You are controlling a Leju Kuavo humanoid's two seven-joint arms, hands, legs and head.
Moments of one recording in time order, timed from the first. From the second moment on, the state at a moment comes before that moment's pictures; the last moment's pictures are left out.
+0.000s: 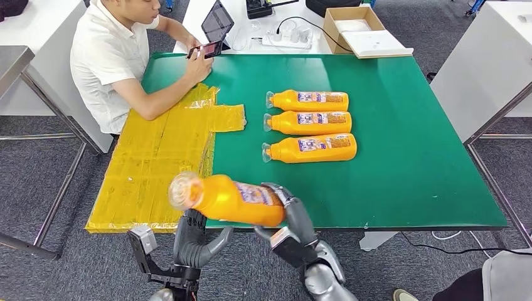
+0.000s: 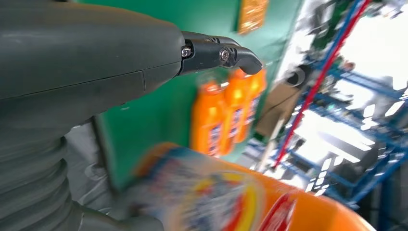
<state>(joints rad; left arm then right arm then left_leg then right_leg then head) 0.06 -0.15 -0.43 -1.42 0.42 0.16 -0.44 -0.11 0.11 0.37 -1.15 0.34 -0.16 -0.52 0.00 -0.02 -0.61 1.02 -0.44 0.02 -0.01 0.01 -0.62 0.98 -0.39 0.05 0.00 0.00</state>
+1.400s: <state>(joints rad) 0.06 -0.13 -0.52 -1.48 0.32 0.12 -0.41 -0.11 0.11 0.49 -1.00 0.28 -0.23 -0.46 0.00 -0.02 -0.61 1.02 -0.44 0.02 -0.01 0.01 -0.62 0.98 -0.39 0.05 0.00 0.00</state>
